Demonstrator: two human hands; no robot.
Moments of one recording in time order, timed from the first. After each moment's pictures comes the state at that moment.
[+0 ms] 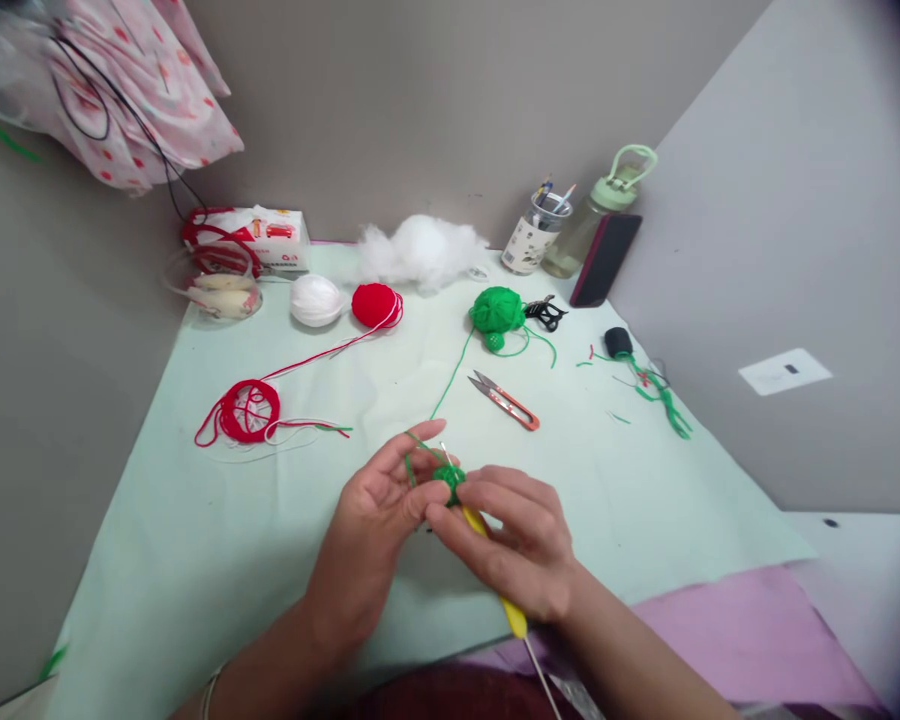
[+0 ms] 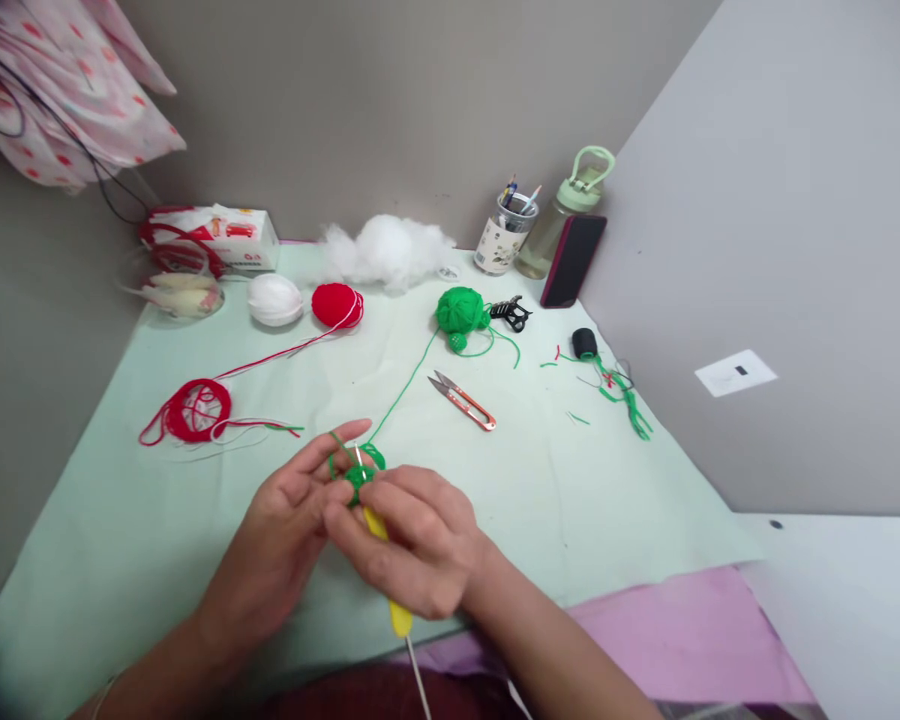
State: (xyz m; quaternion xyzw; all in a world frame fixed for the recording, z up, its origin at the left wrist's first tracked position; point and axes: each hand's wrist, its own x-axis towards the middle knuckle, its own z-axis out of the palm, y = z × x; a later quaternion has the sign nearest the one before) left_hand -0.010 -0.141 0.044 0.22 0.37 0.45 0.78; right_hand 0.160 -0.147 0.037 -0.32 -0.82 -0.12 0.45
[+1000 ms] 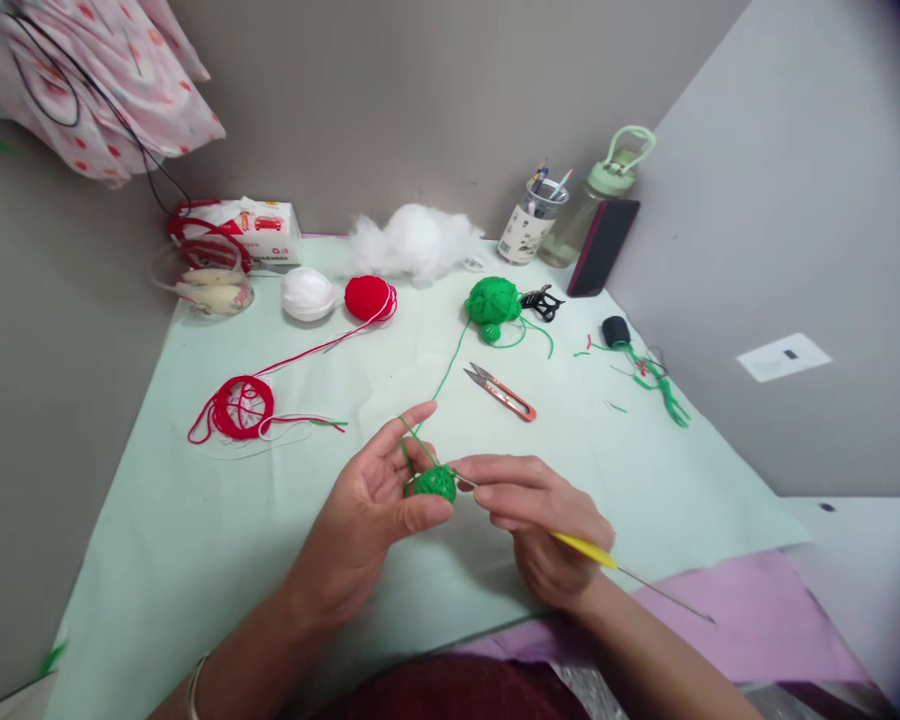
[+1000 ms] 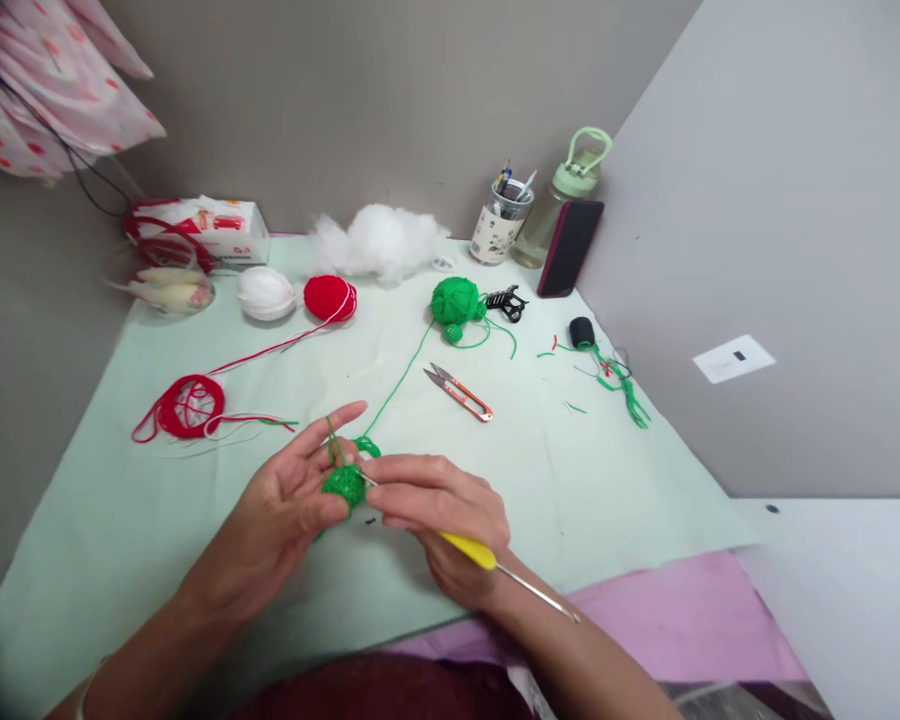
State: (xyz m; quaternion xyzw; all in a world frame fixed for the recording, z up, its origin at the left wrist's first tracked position) left_hand -0.016 -0.132 0.048 0.25 0.37 0.41 0.80; right_hand 0.170 -0.156 0.025 -0.31 -0.69 0.25 0.61
